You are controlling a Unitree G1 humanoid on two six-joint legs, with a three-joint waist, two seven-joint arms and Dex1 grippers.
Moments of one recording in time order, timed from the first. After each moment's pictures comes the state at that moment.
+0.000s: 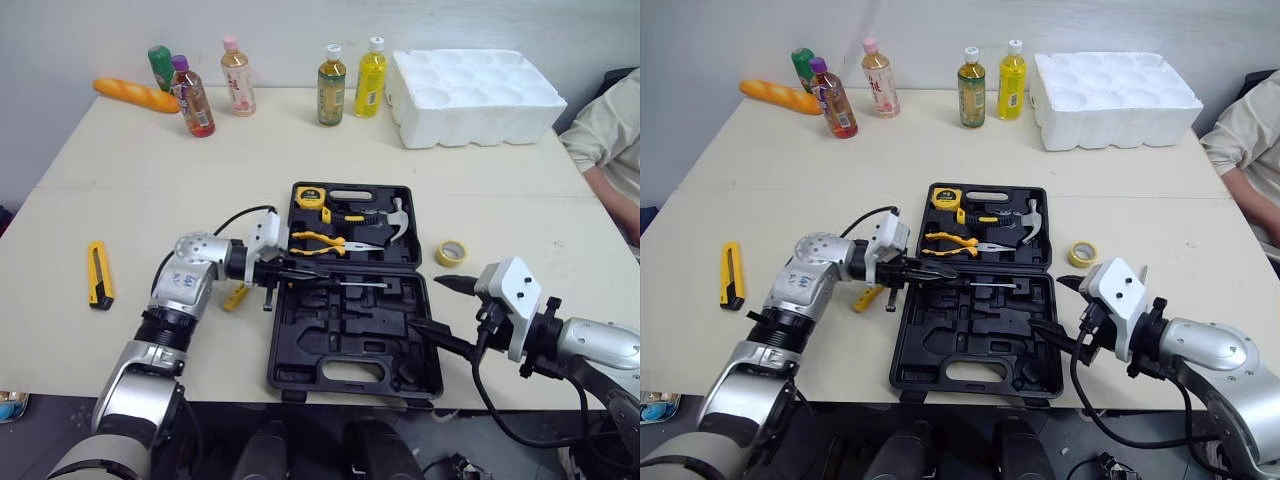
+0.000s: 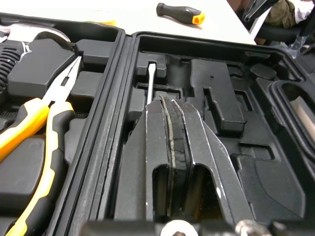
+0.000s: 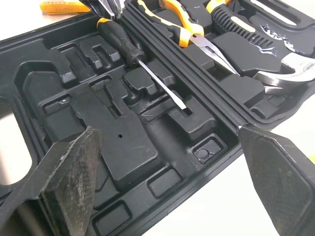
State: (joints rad) left arm -0.72 0.43 -0.16 0.42 -0.25 0.10 -1.35; right arm 0.05 -0.83 -0.24 -0.70 0.59 0.72 0.72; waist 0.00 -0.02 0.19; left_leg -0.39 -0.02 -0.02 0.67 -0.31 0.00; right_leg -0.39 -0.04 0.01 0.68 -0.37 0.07
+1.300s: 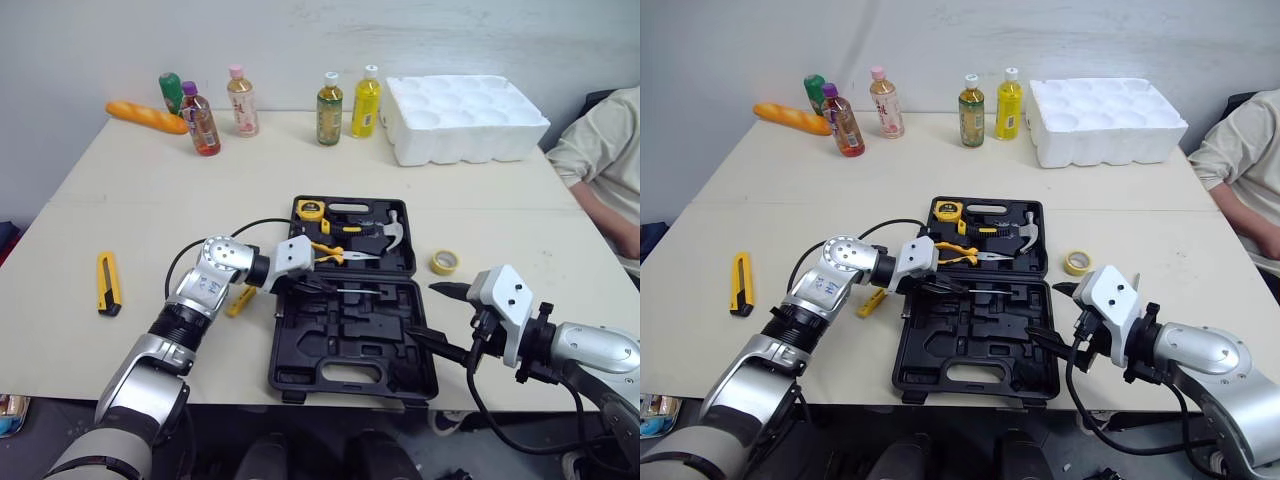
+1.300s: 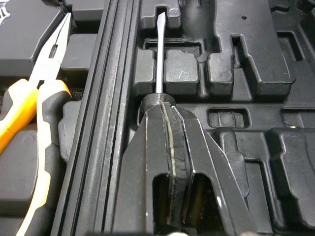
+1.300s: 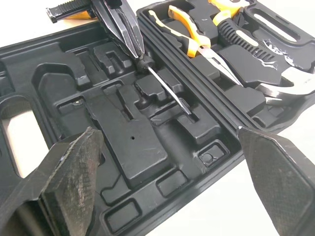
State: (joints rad) left arm -0.75 0.43 -0.32 0.46 -0.04 0.10 -1.19; right arm 0.06 -0.84 -0.21 -0.70 0.57 0.70 0.72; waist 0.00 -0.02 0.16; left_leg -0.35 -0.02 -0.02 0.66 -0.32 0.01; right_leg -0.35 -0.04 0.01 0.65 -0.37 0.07
